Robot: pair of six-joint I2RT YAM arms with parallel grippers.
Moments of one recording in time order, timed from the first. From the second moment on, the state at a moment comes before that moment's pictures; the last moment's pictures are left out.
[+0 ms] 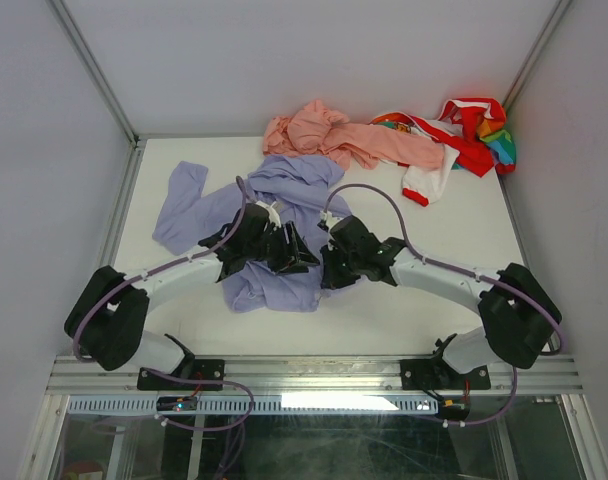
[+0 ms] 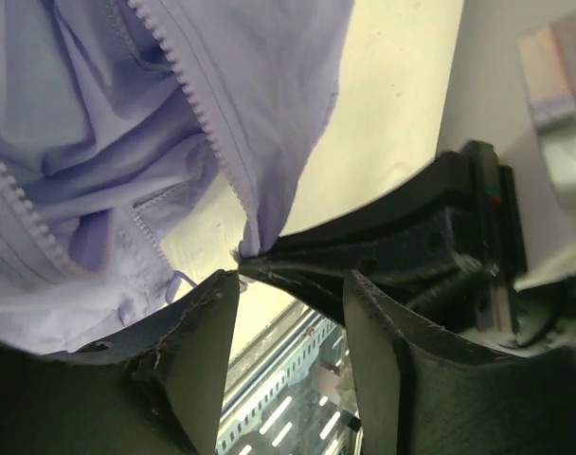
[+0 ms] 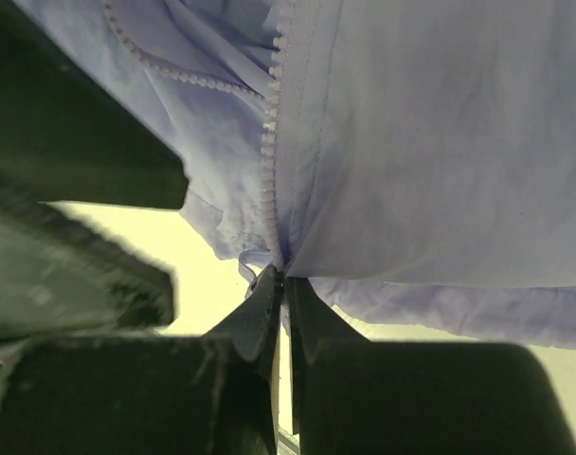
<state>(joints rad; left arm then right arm) -0.64 1.39 0.77 -0.02 0.45 -0.98 0.83 1.45 0.88 -0.38 -0.16 0.46</state>
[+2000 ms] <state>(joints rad) -0.69 1.41 0.76 0.32 0.56 -0.86 0.66 1.16 0.56 0.19 -0.55 0.46</state>
